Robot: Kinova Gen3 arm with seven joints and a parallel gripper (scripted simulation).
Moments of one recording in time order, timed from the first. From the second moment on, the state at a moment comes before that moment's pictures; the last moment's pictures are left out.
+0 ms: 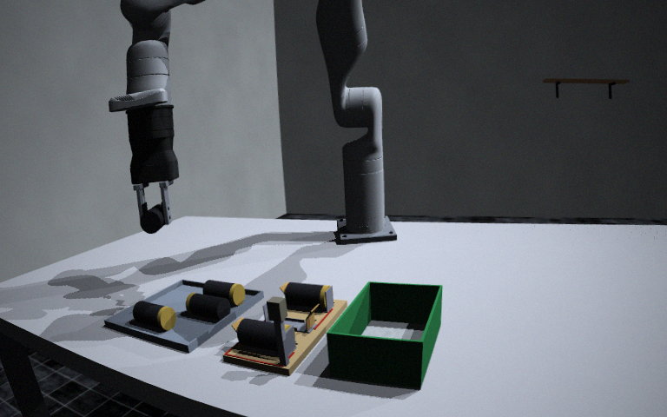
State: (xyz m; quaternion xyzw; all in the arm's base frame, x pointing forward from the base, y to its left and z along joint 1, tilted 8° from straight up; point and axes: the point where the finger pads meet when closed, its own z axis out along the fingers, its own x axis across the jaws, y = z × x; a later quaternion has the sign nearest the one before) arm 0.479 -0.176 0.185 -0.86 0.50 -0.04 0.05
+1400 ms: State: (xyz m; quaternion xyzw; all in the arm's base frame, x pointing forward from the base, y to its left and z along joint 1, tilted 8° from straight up) arm 0.479 -0.174 0.185 -0.95 0.30 -0.05 0.04
